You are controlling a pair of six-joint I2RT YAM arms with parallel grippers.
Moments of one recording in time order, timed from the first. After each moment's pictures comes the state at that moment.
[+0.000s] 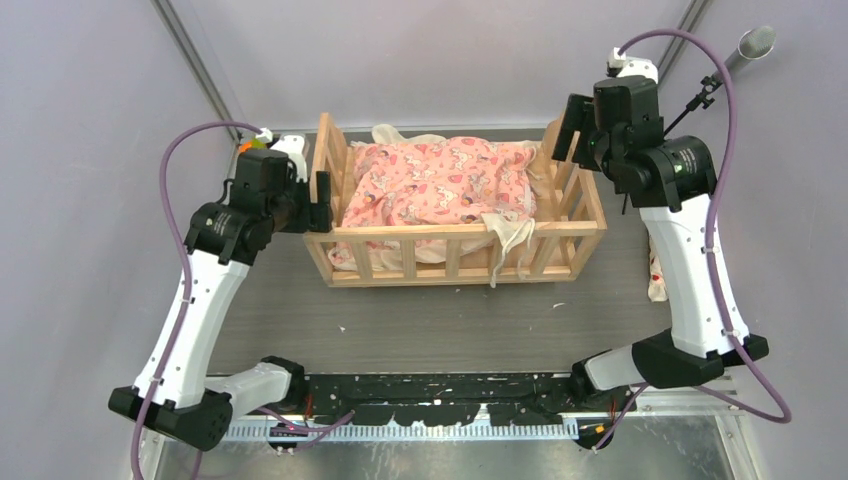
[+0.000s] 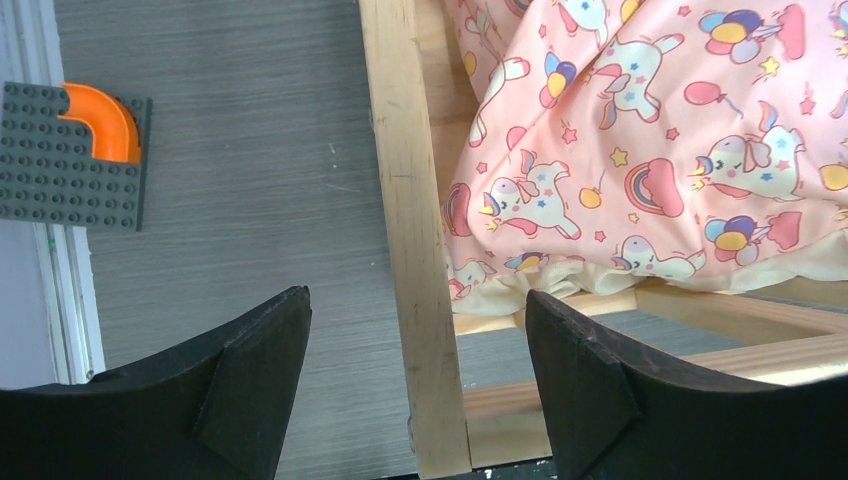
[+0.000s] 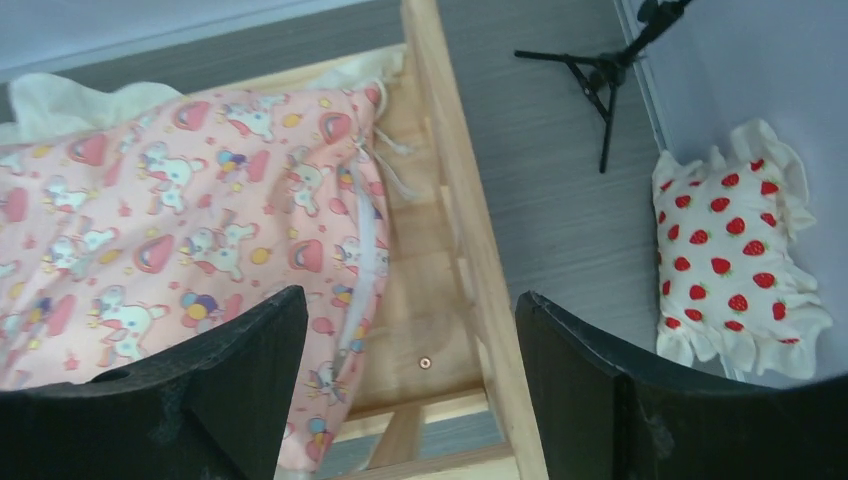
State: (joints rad) left arm -0.32 1.11 1.47 -1.04 -0.12 -0.18; right arm 0.40 1.43 2.08 -1.20 0.46 0.35
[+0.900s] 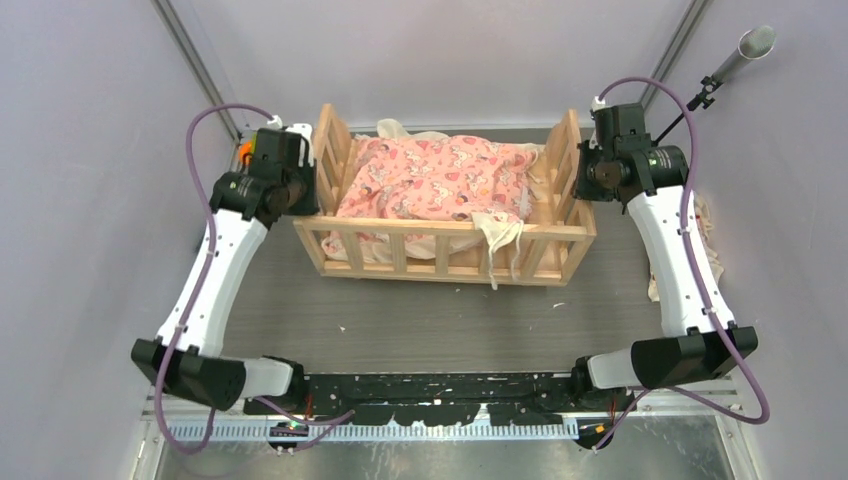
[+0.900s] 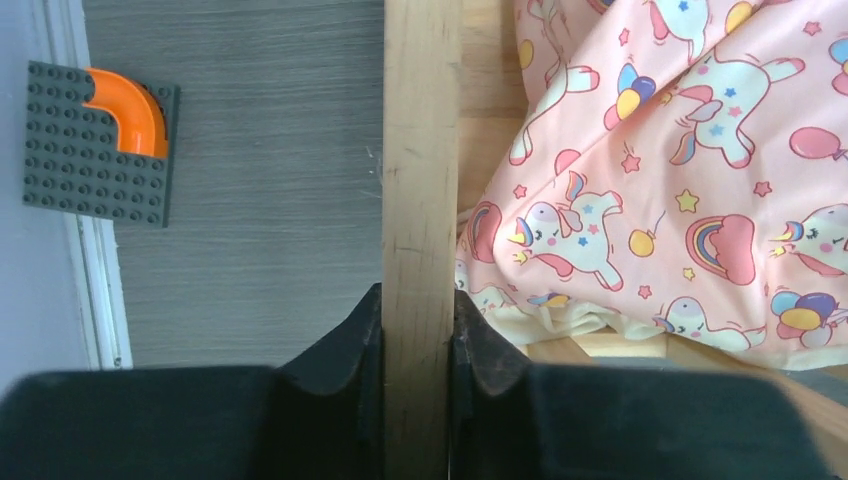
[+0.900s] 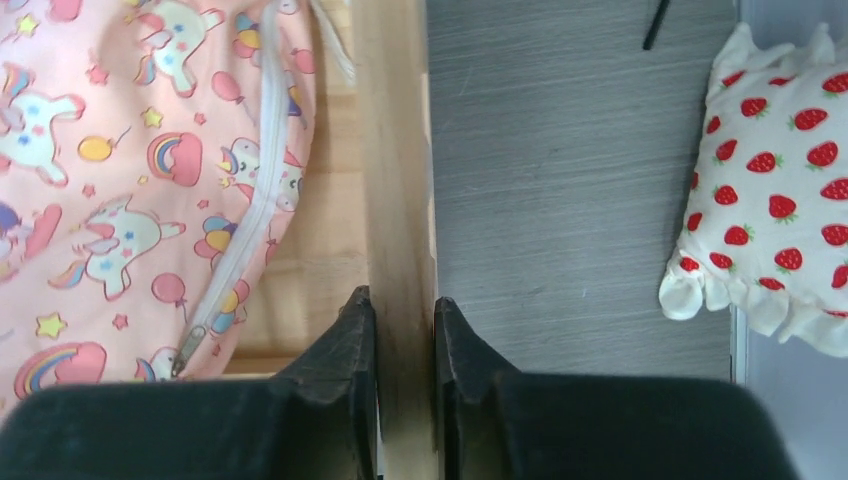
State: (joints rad) left arm -0.29 1.27 1.49 -1.02 -0.16 -0.19; right arm 0.13 1.41 1.69 -1.15 0.17 0.24
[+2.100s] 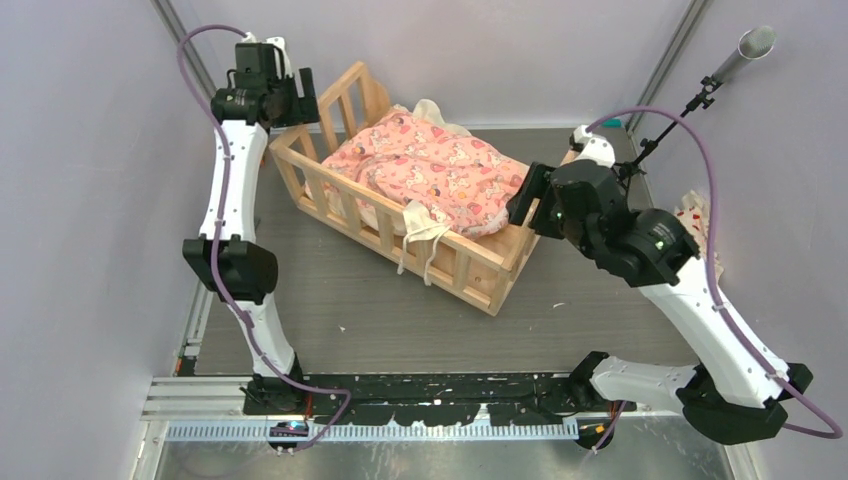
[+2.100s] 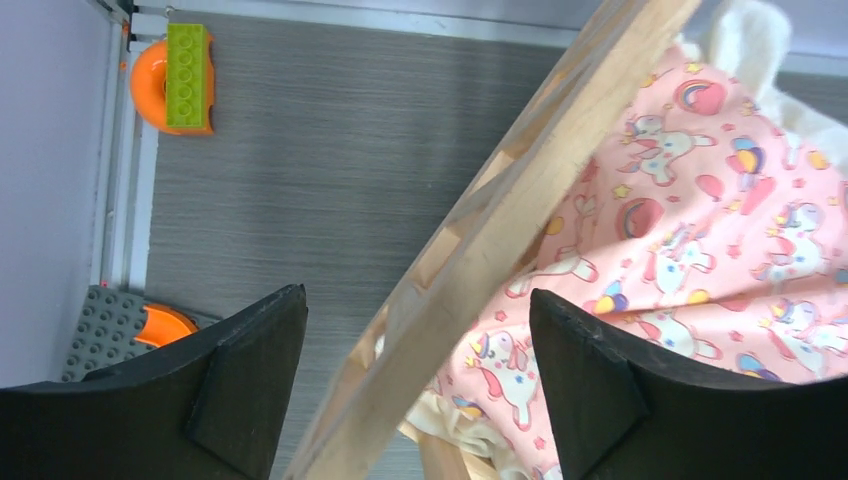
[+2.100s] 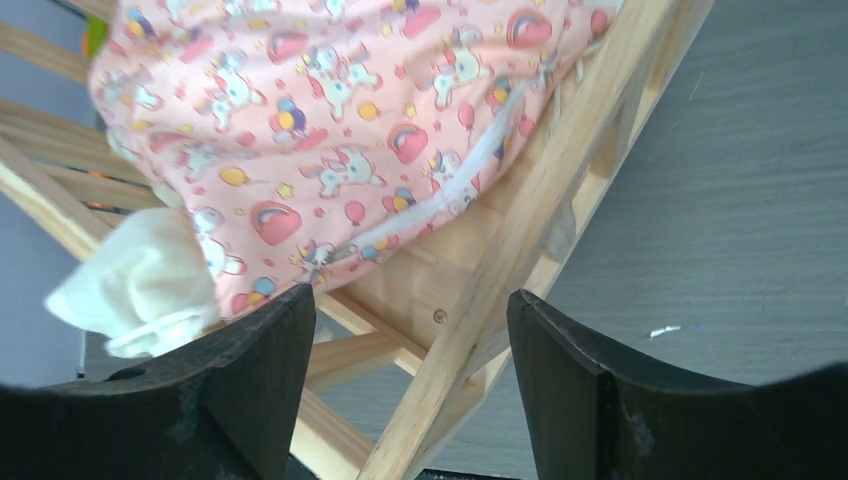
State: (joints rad) left arm -0.05 1.96 2.29 -0.97 -0.04 -0.12; right arm 0.73 1.10 1.51 -1.05 0.44 0.74
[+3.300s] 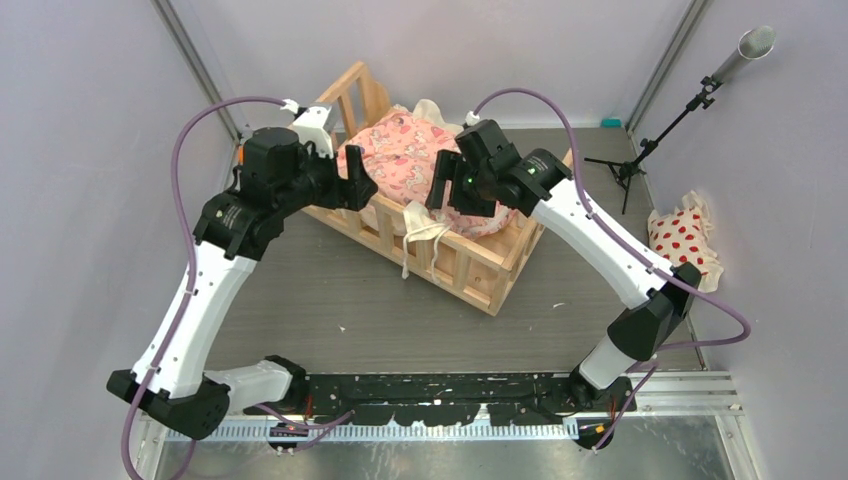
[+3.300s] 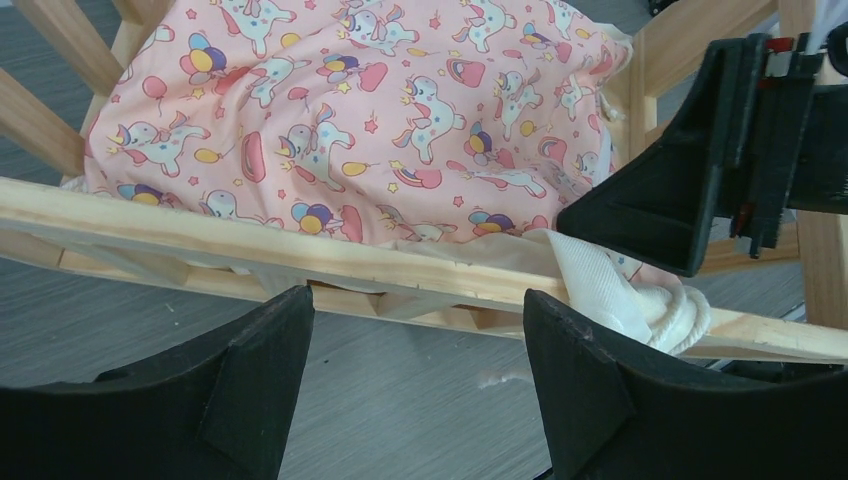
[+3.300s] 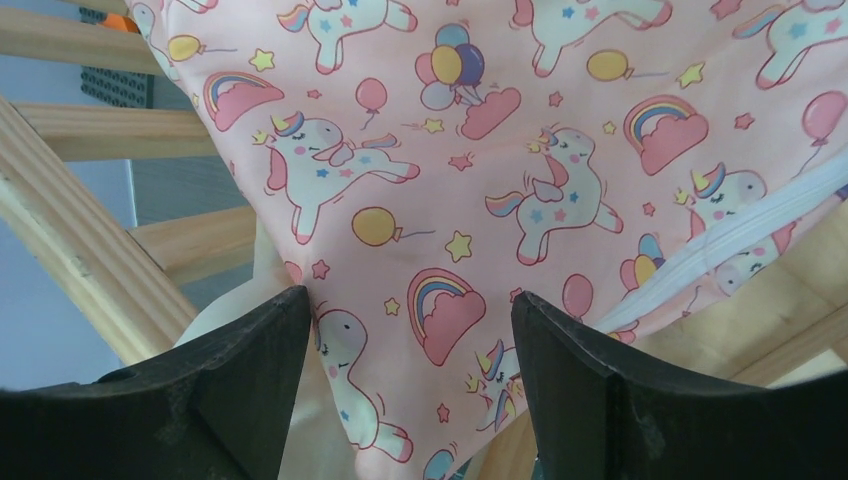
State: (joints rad) left arm -0.44 1.19 1.56 -0.80 0.10 -0.23; right arm 0.72 1.61 1.78 -0.96 0.07 0.72
